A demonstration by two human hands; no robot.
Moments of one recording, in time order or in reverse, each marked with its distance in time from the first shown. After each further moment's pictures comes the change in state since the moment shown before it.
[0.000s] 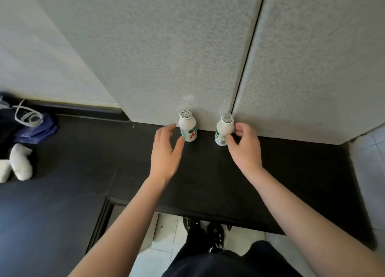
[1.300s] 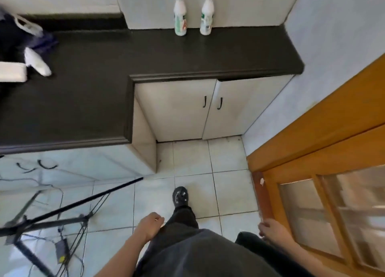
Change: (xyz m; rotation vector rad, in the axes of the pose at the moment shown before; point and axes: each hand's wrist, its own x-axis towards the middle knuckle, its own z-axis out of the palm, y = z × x) left_hand -0.527 -0.297 -0.181 0.405 -0.948 -0.599; right_hand -0.690 0.151 -0.001 -0.273 -0.478 0.961
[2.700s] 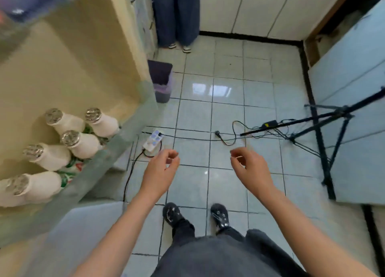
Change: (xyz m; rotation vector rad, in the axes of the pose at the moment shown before) left_hand -0.572 -0.481 0.511 -1.255 1.385 -0.548; right_hand -0.503 0.185 0.521 -1.008 -0.521 -1.760
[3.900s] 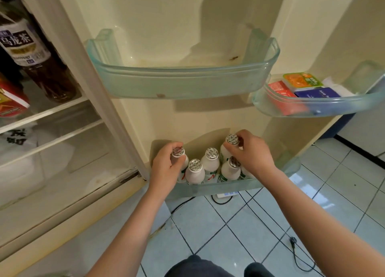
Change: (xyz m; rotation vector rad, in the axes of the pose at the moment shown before) left_hand -0.101 -0.070 -0.200 -0.278 0.987 -0.075; right_hand 0.049 -0.324 0.106 -0.119 -0.312 -0.838
